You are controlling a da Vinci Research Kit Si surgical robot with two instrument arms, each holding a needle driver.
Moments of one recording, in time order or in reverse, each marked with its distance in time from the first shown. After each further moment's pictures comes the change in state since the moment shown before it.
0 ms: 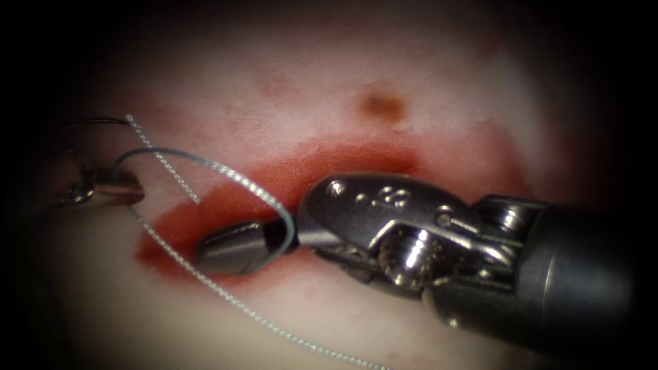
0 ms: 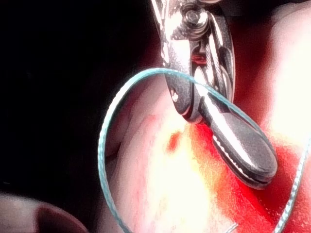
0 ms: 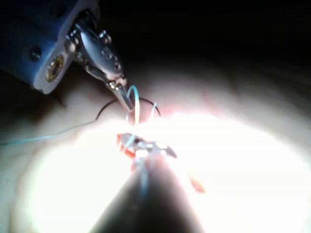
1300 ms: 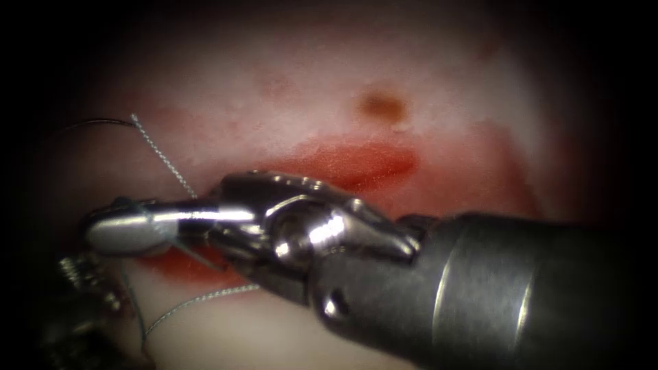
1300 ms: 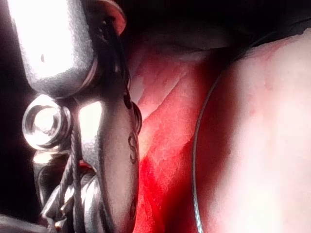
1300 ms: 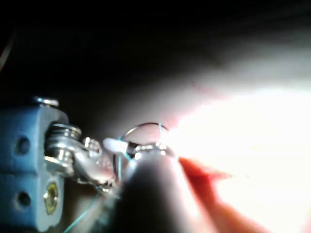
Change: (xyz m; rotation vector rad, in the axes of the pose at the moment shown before) right arm 0.004 -0.001 0.005 0.220 0.508 0.227; left arm 0.003 -0.008 0.003 0.283 0.468 -0.142
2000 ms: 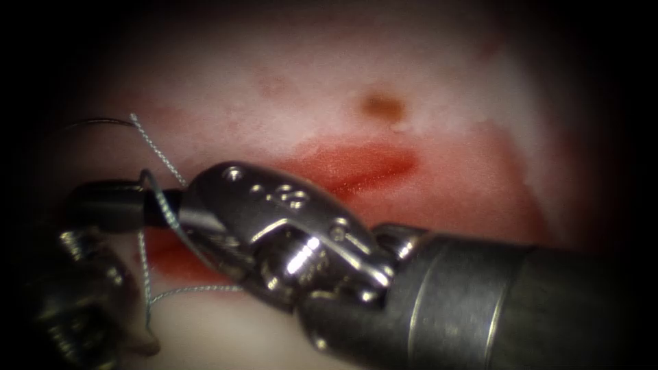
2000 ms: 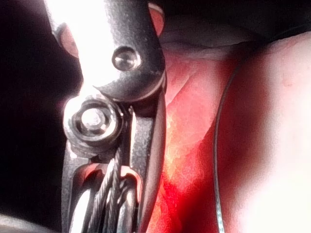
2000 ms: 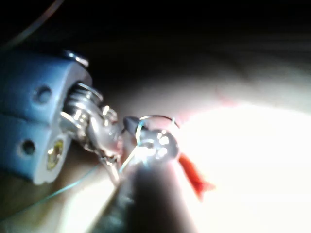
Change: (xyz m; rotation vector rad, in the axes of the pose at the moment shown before) right arm 0.001 0.000 0.000 -0.377 -0.180 -0.422; left arm -0.001 0.001 -0.002 -0.104 -0.036 0.058
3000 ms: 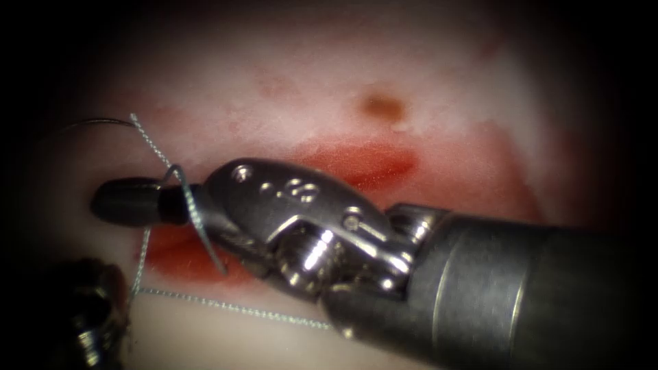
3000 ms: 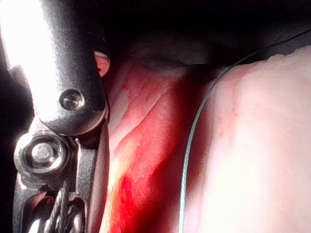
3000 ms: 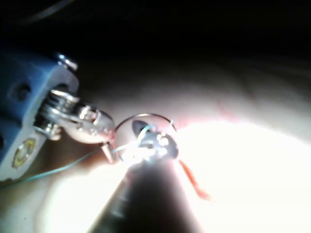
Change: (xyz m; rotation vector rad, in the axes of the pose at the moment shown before) right arm 0.000 0.000 0.000 -0.108 -0.154 -0.085; left arm 0.000 -0.001 0.000 -0.177 0.060 0.393
